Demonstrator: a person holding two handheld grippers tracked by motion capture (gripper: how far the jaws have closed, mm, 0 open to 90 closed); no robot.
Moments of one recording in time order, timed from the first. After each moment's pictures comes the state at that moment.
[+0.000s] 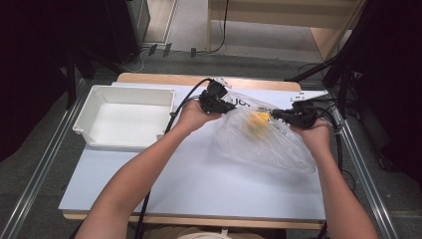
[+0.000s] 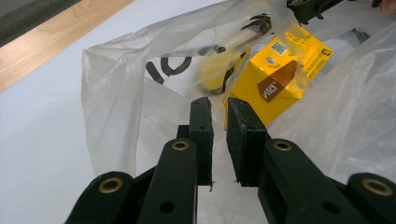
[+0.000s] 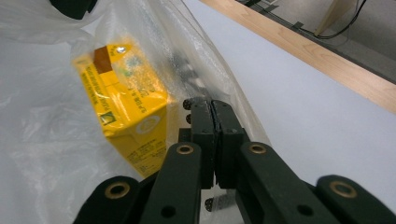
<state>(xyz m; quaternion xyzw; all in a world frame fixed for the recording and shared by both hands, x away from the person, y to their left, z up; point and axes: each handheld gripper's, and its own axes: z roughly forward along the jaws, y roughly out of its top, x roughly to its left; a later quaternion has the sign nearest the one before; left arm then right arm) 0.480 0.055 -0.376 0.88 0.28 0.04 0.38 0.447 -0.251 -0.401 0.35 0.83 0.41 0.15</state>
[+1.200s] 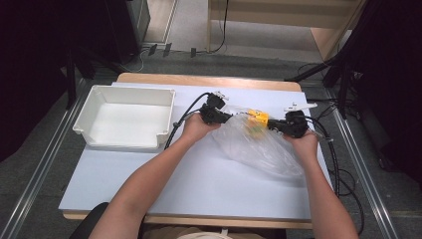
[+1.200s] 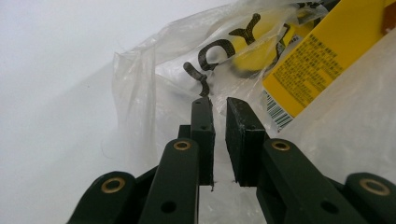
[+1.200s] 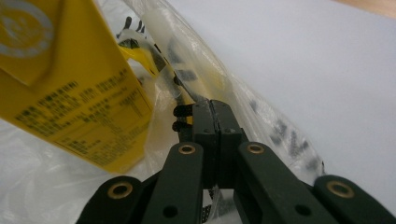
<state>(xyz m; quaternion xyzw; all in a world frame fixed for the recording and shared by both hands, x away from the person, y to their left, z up) 0.491 0.056 -0.445 0.87 0.33 0.03 0.37 0.459 -0.252 -0.470 0.40 0.81 0.41 0.12</state>
